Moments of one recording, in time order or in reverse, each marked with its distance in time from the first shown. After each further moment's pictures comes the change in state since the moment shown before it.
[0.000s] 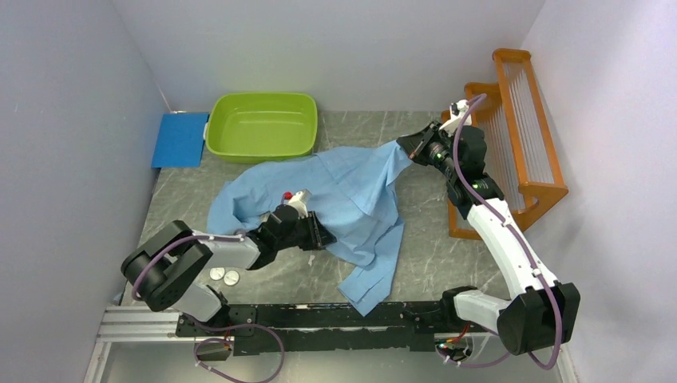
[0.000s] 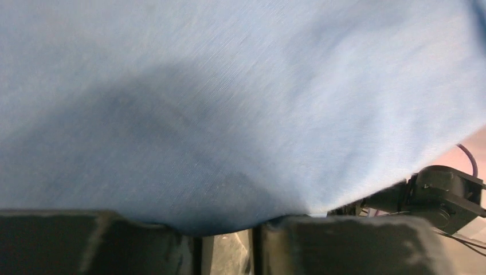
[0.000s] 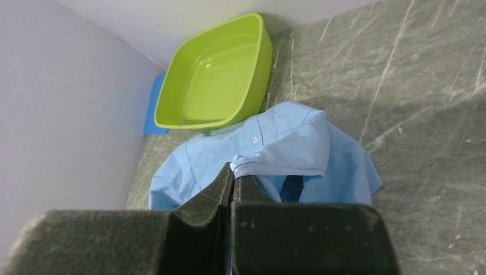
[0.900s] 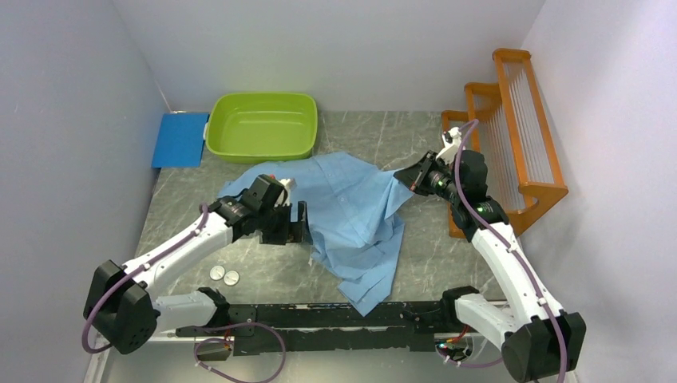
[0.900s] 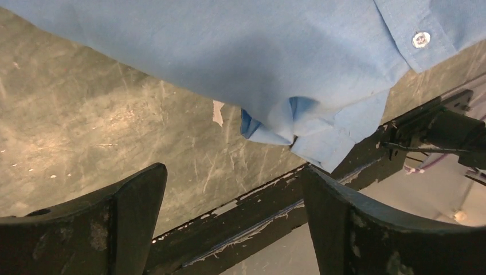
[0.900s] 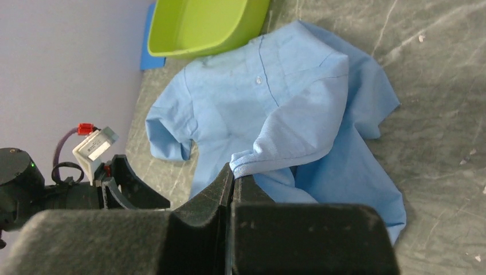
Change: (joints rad) left arm 0.119 -0.299 0.475 -1.256 -0.003 0.317; right arm -0.006 -0.186 -0.166 -0.157 -0.135 -0.031
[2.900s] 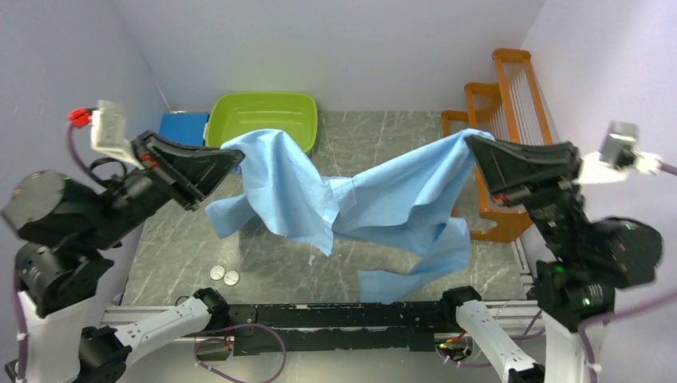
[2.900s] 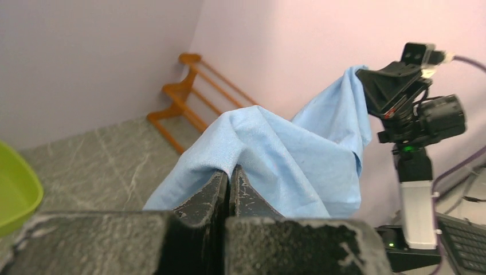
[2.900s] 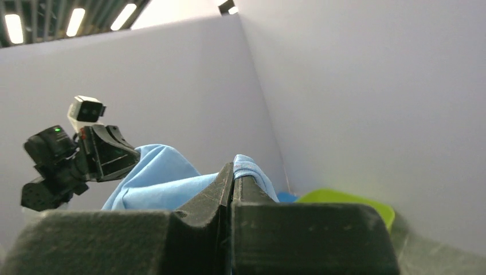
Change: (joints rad) left arm -0.061 -0.323 0.859 0.024 -0.060 0.129; right arm -0.002 -0.260 0.622 0.034 -0.072 0.055
